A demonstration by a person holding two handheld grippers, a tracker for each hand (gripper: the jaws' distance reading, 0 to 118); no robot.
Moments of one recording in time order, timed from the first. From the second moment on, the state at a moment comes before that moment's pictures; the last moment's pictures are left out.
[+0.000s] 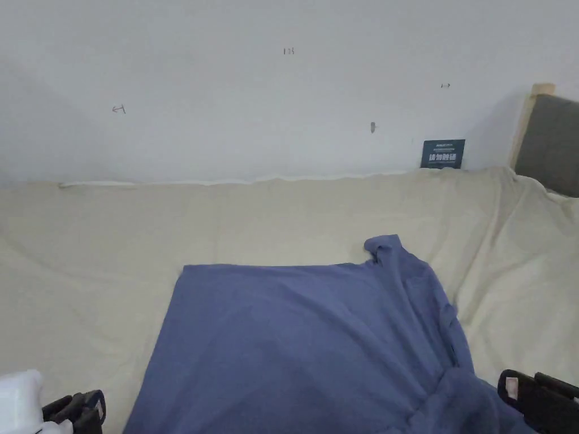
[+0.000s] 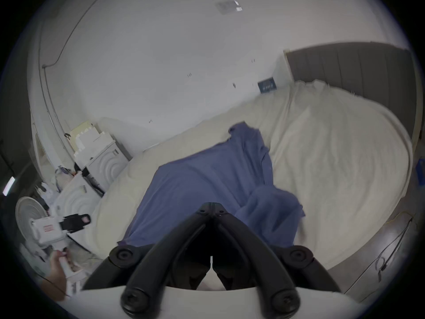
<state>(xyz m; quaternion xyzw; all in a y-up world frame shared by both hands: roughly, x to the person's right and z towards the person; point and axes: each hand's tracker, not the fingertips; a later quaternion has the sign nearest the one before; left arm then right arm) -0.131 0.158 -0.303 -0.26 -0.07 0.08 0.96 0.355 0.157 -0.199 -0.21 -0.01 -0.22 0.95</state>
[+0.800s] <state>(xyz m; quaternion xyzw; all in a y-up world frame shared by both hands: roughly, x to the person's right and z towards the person) -0.149 0.048 -0.400 -0.56 -0.06 0.06 0.82 0.293 0.132 -0.212 -0.27 0.12 -0.18 0.94</state>
